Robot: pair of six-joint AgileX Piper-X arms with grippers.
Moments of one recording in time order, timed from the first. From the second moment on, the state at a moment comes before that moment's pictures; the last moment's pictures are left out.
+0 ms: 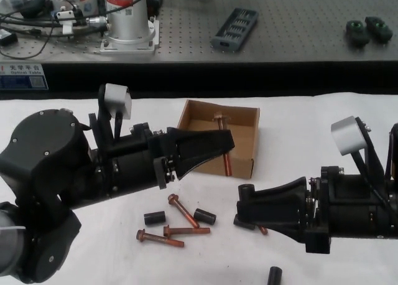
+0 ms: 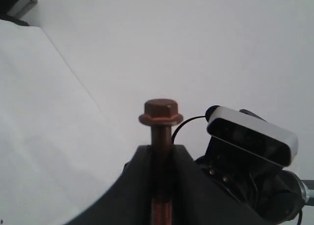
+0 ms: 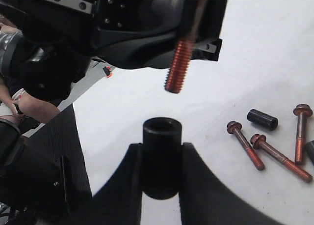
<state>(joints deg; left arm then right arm) -28.6 94.1 -32.7 -63.7 48.2 -61.4 35.5 68.0 -24.8 -15.3 -44.4 16.3</state>
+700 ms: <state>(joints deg) -32.4 94.1 -32.9 -63.7 49.0 -54.8 35.5 68.4 -24.8 -14.9 -46.5 17.1</state>
